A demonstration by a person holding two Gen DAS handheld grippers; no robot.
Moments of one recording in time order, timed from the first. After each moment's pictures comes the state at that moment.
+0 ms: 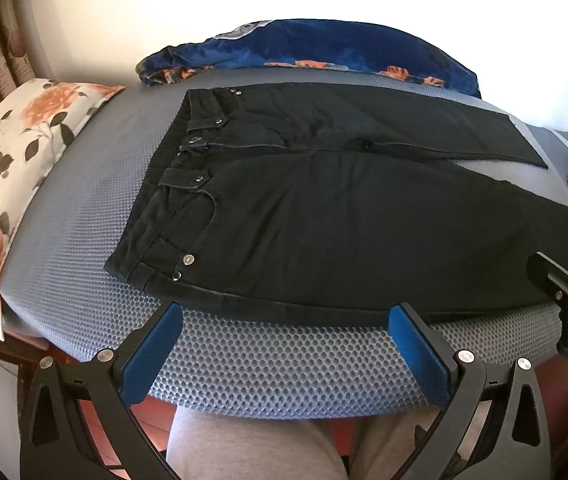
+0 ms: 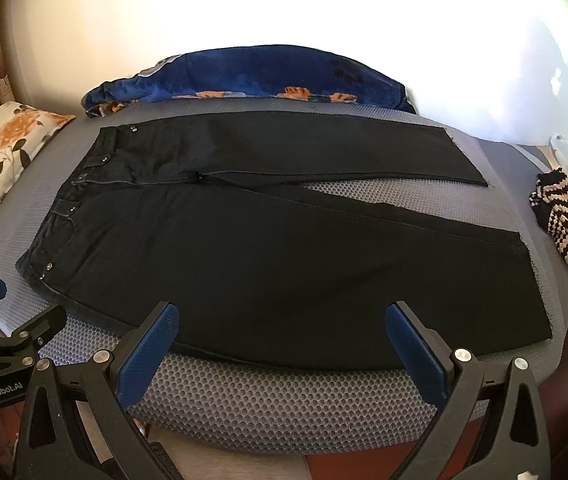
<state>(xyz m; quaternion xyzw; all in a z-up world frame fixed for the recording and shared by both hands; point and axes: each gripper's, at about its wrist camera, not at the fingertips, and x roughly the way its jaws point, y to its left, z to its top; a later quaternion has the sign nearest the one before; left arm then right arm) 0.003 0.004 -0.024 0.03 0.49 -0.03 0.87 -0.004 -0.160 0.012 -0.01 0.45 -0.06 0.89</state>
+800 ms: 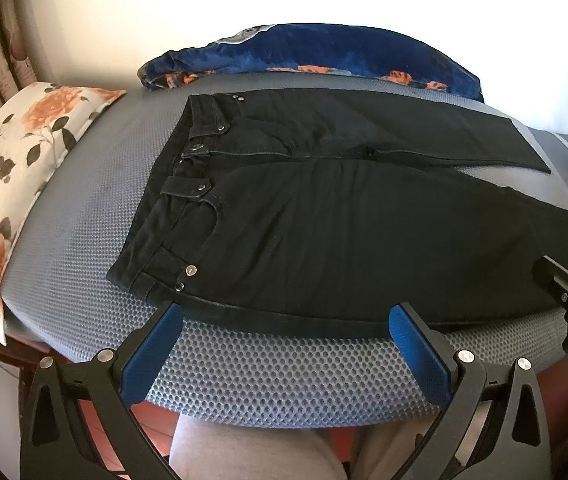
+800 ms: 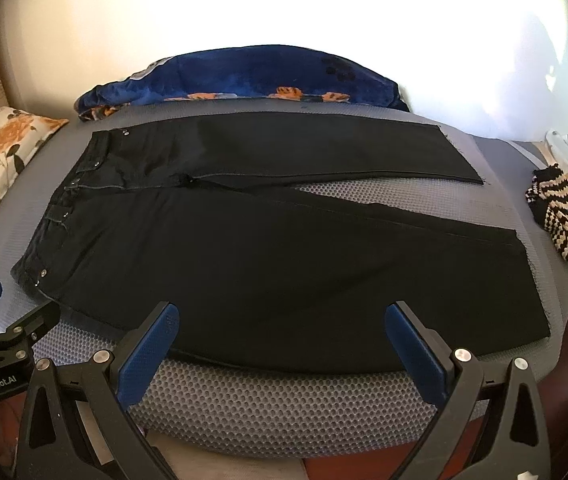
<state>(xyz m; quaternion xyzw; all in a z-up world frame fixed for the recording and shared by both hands) 0.009 0.001 -0.019 0.03 0.48 -0.03 0.88 -0.001 -0.169 0.013 0.00 0.45 -0.07 0.89</state>
